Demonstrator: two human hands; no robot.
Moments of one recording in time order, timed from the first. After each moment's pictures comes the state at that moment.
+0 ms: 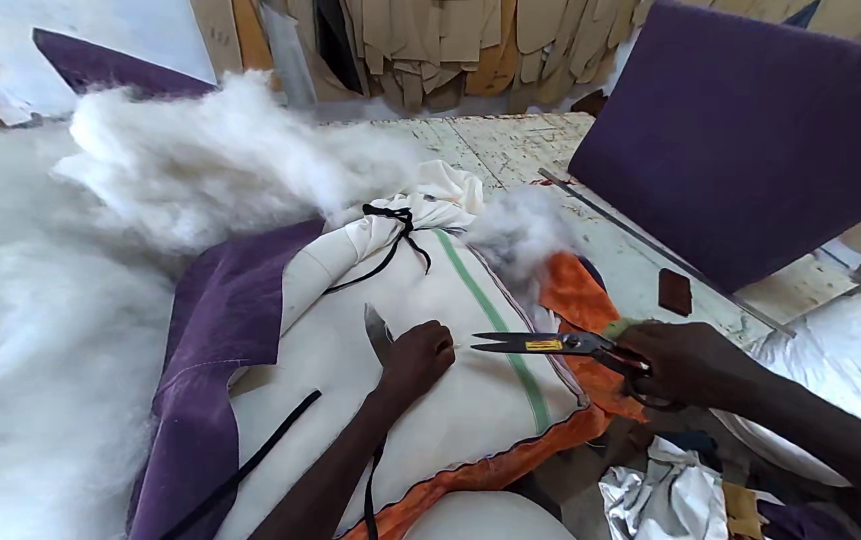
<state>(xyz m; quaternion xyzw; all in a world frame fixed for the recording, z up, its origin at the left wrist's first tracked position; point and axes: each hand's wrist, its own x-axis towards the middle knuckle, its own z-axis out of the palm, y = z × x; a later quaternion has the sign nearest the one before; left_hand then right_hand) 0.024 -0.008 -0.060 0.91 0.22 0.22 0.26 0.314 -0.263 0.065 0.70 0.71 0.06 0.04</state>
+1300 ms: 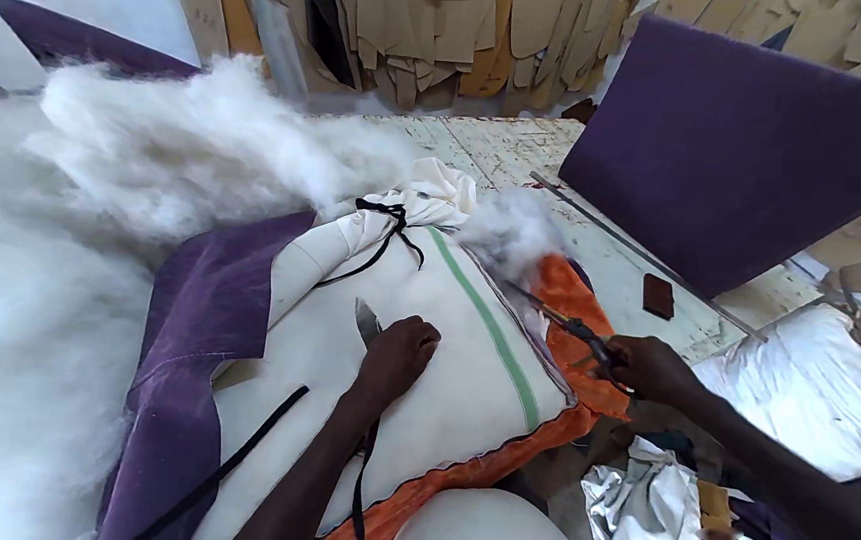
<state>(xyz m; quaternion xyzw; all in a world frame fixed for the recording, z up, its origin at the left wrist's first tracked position) 0.004 -0.005 -0.042 0.91 0.24 0.20 0.28 0.346 -0.263 0.000 0.85 0.51 -0.11 -0.04</state>
